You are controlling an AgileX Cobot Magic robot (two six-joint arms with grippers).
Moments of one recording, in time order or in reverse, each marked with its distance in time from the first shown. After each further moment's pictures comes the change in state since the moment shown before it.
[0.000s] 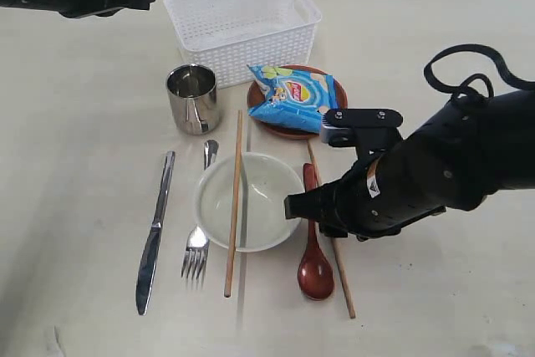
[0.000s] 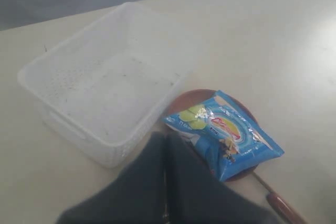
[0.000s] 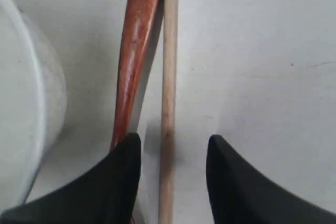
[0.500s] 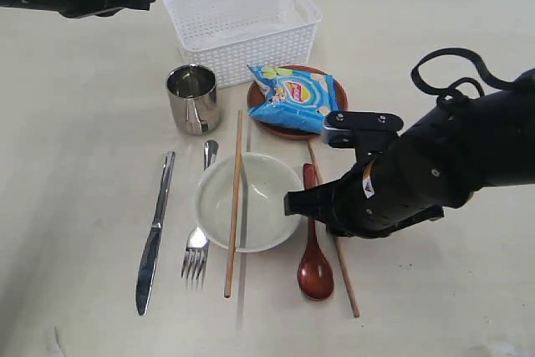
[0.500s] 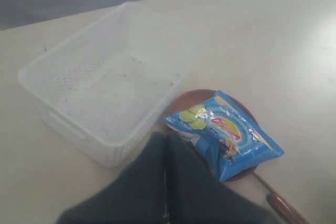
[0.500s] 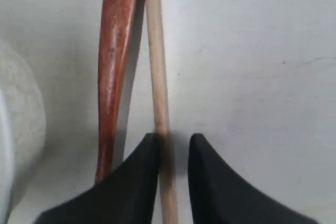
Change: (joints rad) left arm 0.000 0.000 0.000 0.000 0.000 0.000; right arm 0.000 0.052 -0.010 0.004 -0.005 0.067
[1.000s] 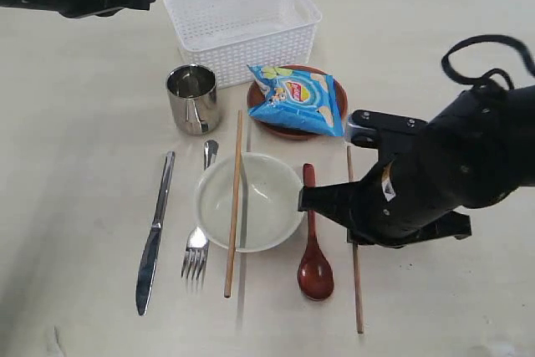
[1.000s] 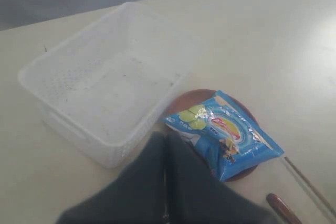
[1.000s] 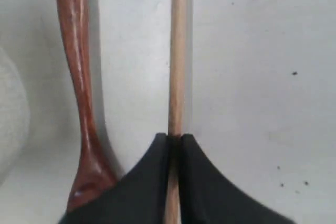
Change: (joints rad) left arm 0.000 0.000 0.000 0.000 0.000 0.000; right arm 0.000 -0.117 0.008 -0.007 0.158 0.150
